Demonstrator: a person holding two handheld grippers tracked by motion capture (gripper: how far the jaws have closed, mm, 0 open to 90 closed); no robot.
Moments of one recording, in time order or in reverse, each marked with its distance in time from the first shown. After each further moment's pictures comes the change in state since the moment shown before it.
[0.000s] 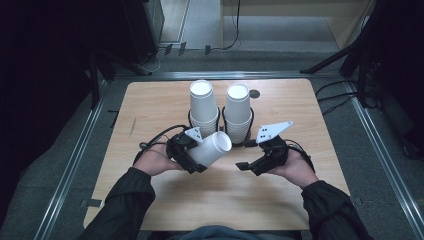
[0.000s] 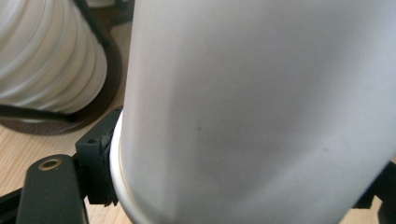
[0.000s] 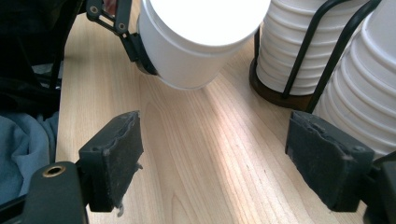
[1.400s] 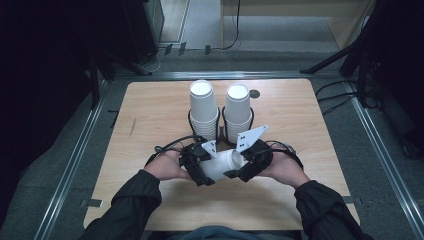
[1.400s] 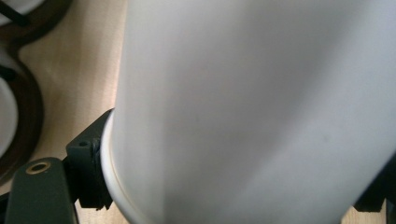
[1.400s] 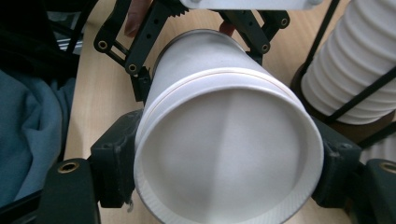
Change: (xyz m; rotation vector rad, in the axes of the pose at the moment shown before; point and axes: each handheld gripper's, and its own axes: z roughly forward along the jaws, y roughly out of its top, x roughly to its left) left arm -0.025 0.017 0.026 0.060 -0.096 0.142; right arm 0.022 0.025 0.028 0.123 0.075 -0.183
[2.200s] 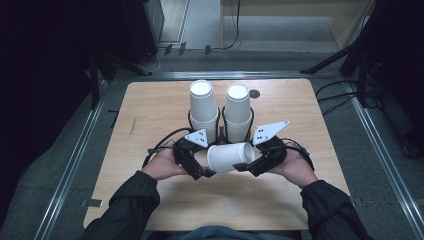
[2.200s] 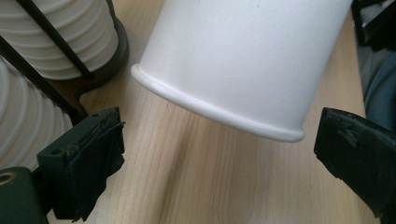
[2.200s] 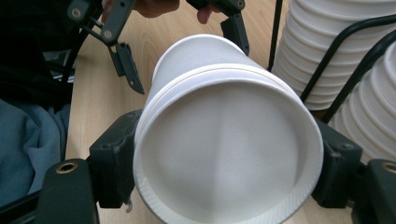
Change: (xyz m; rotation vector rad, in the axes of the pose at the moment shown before) left arm 0.005 -0.012 -0.027 -0.272 0.026 -0.049; right arm -0.008 -0.019 -0.028 -0.107 -0.044 0.117
